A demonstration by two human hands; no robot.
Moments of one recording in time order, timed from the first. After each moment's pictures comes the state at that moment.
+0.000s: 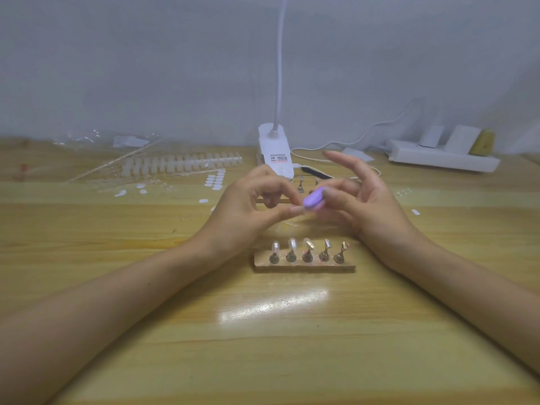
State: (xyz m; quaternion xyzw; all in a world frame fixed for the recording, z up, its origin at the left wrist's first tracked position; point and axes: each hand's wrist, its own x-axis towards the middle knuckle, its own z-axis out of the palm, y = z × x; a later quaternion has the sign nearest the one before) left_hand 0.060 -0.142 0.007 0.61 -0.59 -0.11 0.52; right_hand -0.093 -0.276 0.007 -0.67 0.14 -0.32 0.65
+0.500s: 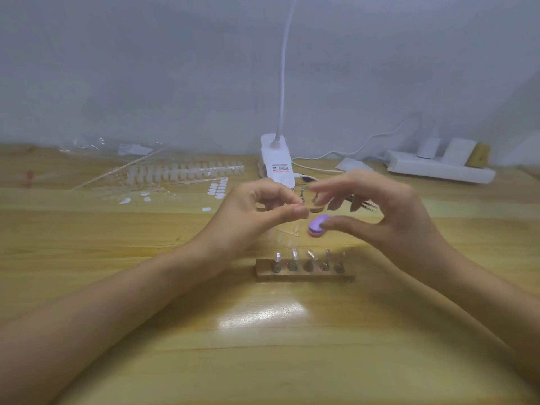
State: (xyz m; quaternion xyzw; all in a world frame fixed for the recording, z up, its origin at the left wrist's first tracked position) left_hand 0.054 -0.136 0.022 0.59 -0.52 -0.23 0.57; right_hand -0.117 -0.261 0.036 -0.90 0.04 -0.33 0.27
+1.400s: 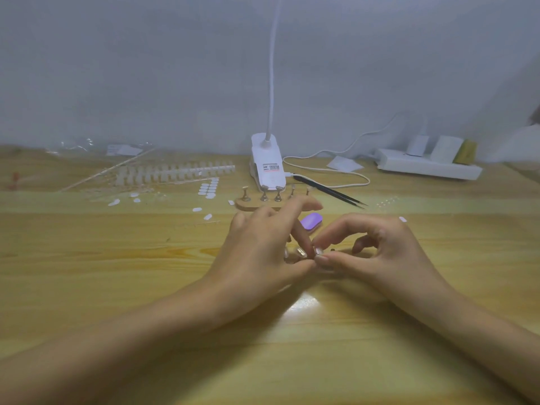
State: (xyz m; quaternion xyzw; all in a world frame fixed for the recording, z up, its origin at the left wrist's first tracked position) left_hand 0.014 -0.124 0.011 0.69 -0.63 -0.03 0.35; right_hand -0.142 -0.238 0.020 -0.86 0.17 -0.27 0.41
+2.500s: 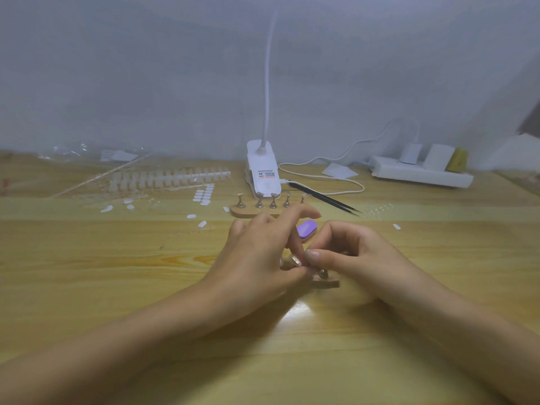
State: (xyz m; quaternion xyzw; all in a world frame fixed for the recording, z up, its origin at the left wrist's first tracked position) left_hand 0.021 -0.132 0.006 0.69 -0.64 -0.04 0.34; right_hand -0.130 -0.239 0.022 -0.78 0.22 -0.17 0.55
